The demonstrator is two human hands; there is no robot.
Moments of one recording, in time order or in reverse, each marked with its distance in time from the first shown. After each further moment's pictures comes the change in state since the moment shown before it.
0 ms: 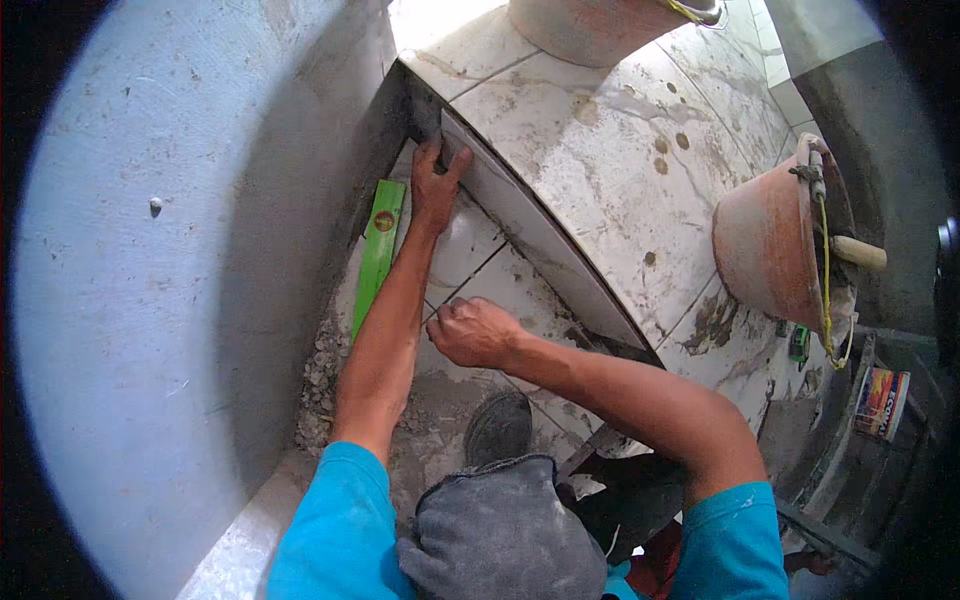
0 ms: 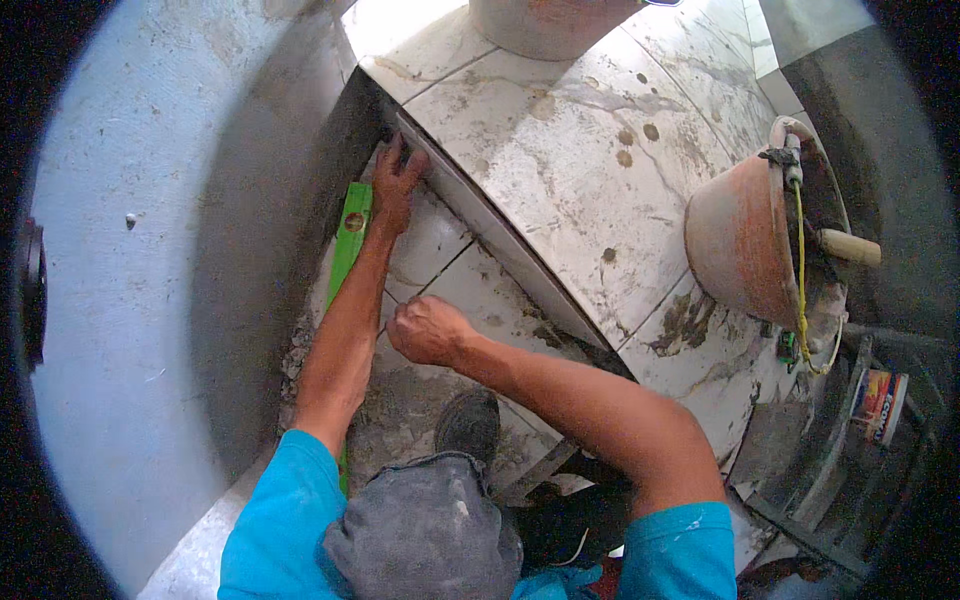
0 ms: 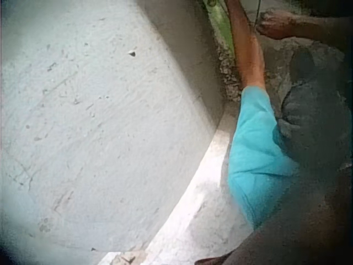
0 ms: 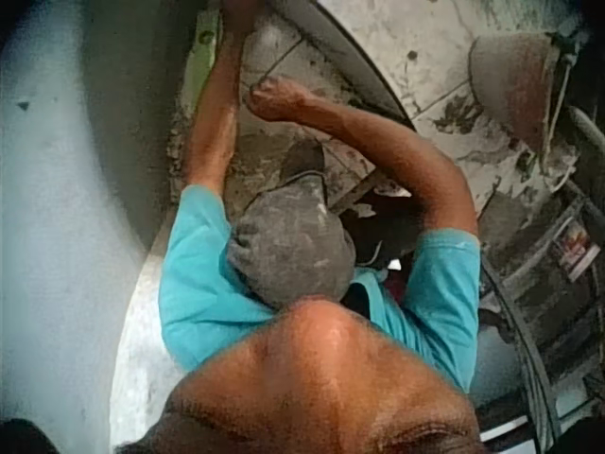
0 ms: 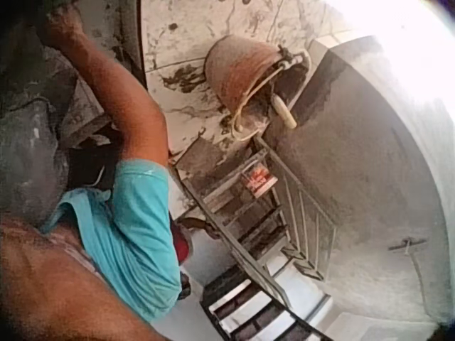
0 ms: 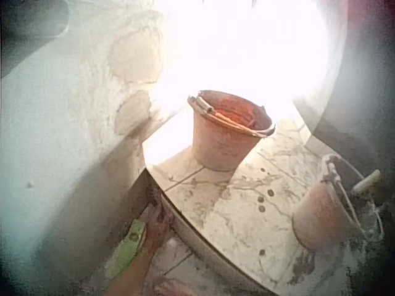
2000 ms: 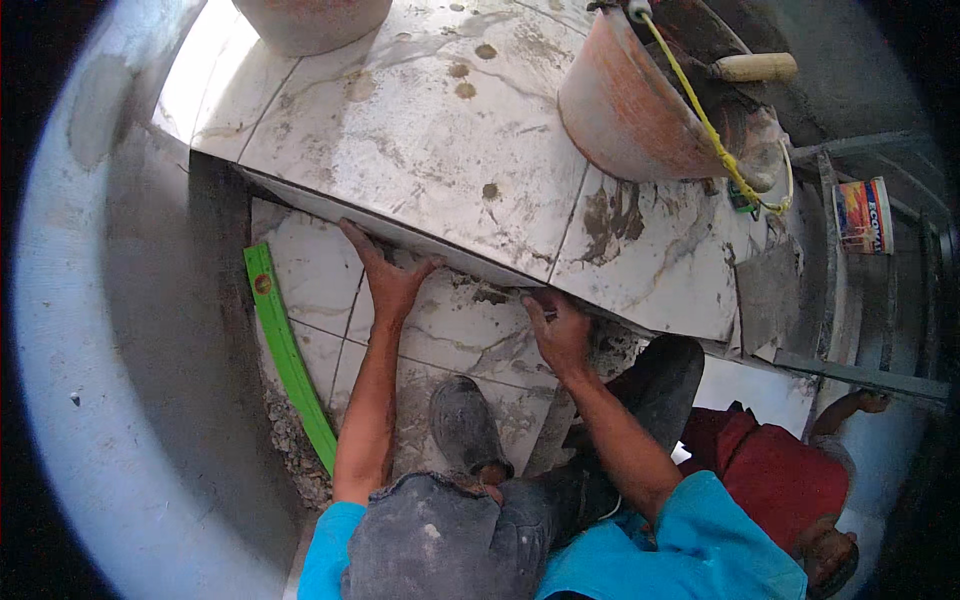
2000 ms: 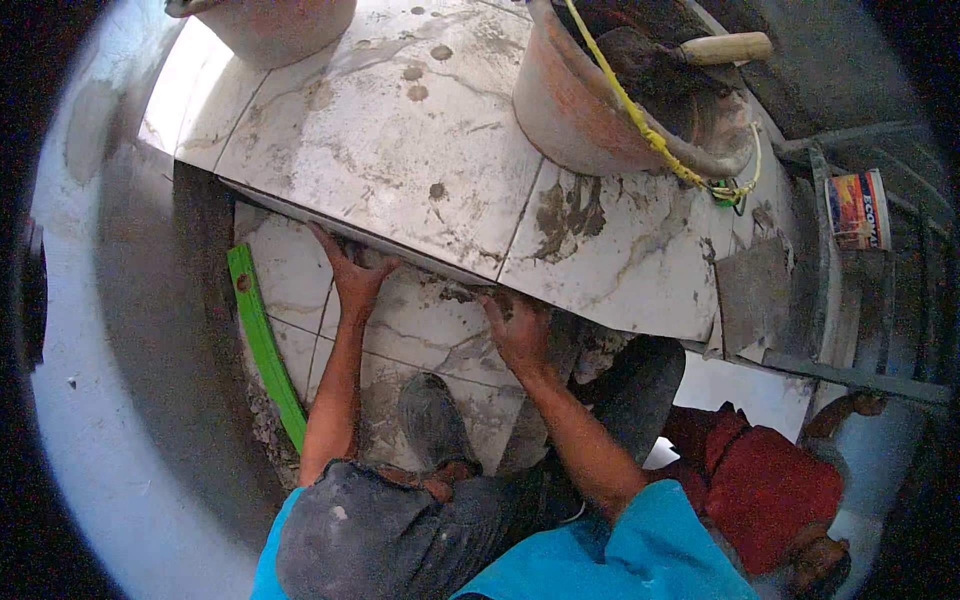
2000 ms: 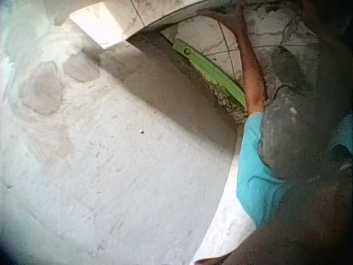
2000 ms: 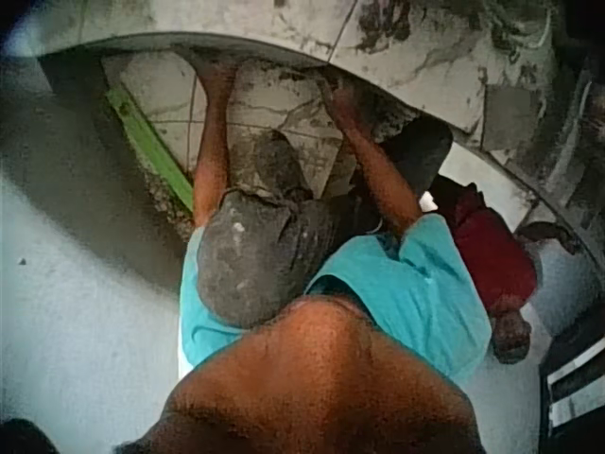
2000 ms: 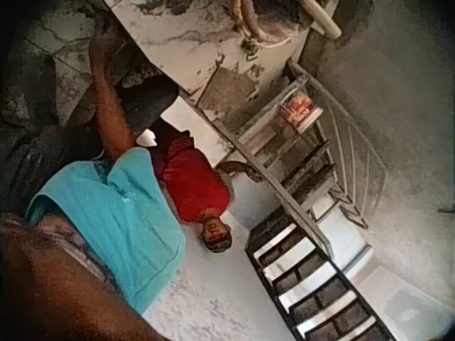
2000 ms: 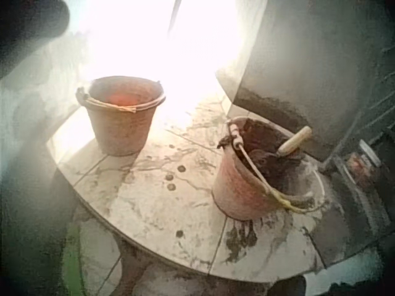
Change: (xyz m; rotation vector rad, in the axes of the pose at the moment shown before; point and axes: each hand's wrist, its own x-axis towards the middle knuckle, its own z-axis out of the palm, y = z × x) left_hand -0.147 0.021 0.090 0.050 -0.313 -0.074; right_hand -0.231 -0.025 0.056 0.341 0.770 1.425
